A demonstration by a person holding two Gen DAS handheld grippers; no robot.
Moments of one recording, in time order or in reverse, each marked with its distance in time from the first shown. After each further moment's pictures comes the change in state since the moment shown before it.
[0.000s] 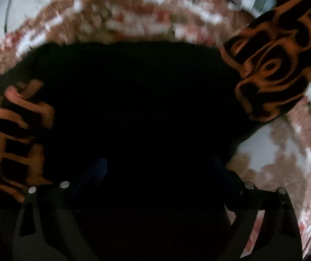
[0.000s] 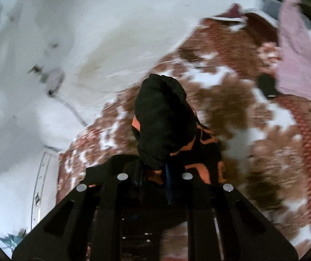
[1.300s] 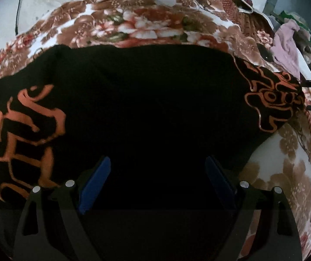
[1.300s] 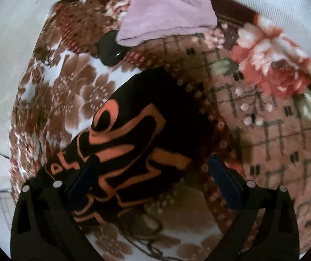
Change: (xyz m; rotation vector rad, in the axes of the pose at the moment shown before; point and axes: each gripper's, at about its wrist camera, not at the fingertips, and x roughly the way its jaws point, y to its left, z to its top) left arm 0.023 -0.008 0.002 -0.045 0.027 0.085; right arm 0.016 -0.325 -0.025 0.428 0.117 -0.437
